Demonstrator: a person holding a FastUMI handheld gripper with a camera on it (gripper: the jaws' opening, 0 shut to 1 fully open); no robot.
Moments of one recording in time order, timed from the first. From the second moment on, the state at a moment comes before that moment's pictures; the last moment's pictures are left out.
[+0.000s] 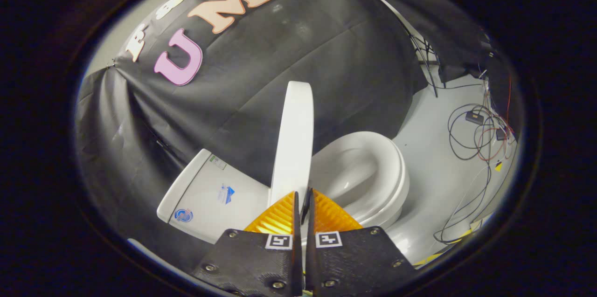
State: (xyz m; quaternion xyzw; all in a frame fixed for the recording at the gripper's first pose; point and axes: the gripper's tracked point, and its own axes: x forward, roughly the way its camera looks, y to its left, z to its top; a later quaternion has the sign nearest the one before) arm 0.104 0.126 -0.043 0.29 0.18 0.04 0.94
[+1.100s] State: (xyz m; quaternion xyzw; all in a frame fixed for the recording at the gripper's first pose) arm 0.094 0.205 0.012 0.11 0.14 0.07 0.98
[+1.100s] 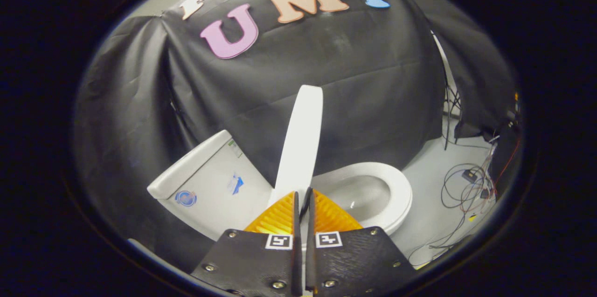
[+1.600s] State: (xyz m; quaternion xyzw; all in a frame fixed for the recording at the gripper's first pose) arm 0.088 0.254 0.032 0.05 0.10 0.10 0.99
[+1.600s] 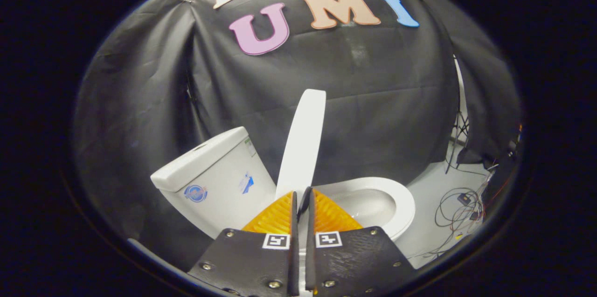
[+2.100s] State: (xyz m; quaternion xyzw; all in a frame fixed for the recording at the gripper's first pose) arm 0.084 0.299 0.046 0.02 0.08 0.12 0.99
